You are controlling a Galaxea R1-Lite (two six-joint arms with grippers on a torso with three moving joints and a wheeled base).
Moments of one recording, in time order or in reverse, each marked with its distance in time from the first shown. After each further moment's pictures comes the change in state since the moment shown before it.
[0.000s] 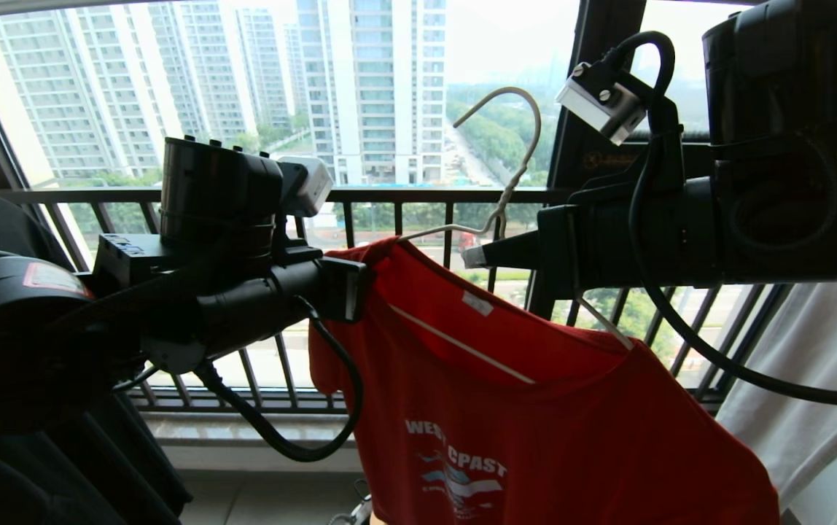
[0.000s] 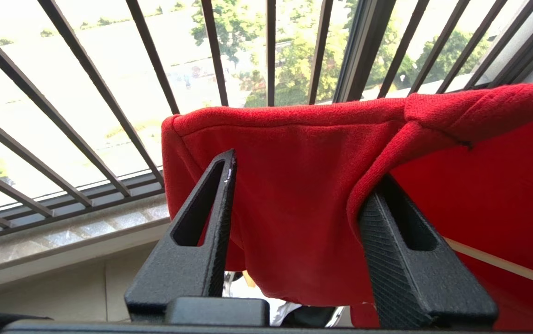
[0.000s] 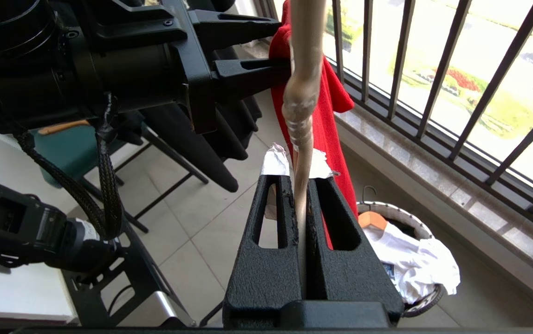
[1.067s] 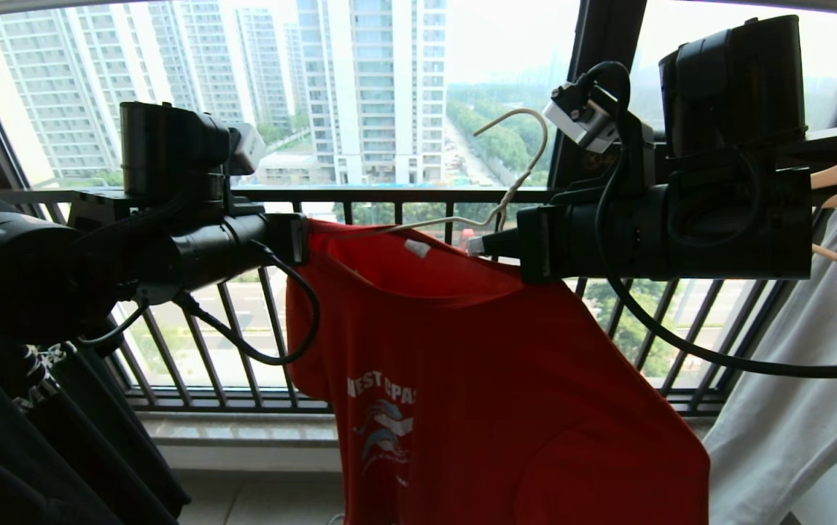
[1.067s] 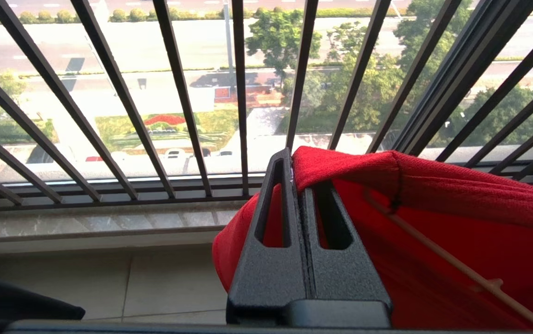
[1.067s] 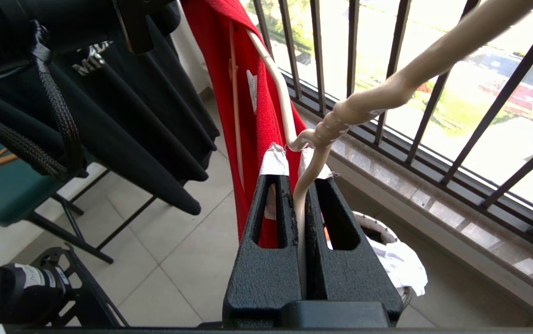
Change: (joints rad) left arm 0.236 0.069 -0.117 0.000 -0.013 -0.024; right arm -0.041 0.058 -0.013 -0.038 -0.116 -0.012
